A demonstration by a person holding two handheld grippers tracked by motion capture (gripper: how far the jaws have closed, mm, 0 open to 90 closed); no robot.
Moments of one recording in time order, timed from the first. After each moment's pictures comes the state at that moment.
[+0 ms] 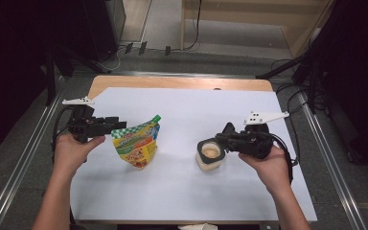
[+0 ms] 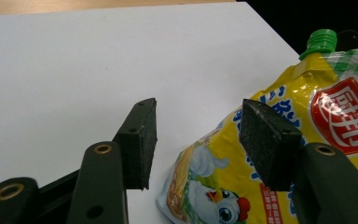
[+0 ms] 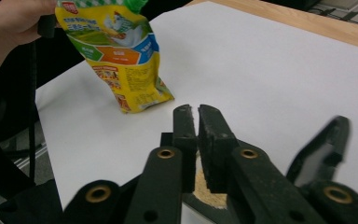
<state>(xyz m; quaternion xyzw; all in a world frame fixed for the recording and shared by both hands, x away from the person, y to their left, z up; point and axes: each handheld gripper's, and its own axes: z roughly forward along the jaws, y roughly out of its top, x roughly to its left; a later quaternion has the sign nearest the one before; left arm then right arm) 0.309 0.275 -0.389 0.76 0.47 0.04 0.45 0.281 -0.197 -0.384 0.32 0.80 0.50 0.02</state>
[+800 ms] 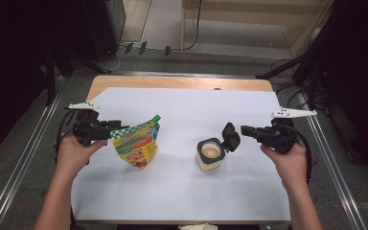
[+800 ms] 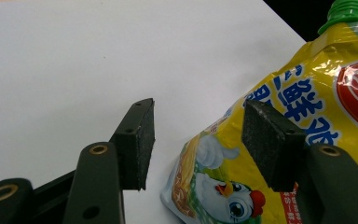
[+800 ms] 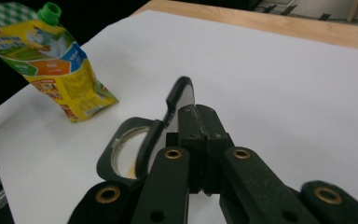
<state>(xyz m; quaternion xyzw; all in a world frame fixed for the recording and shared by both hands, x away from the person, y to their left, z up) 0.310 0.270 -0.403 0.77 0.46 0.04 0.44 0.298 -0.257 -0.398 0.41 0.76 0.50 0.05</state>
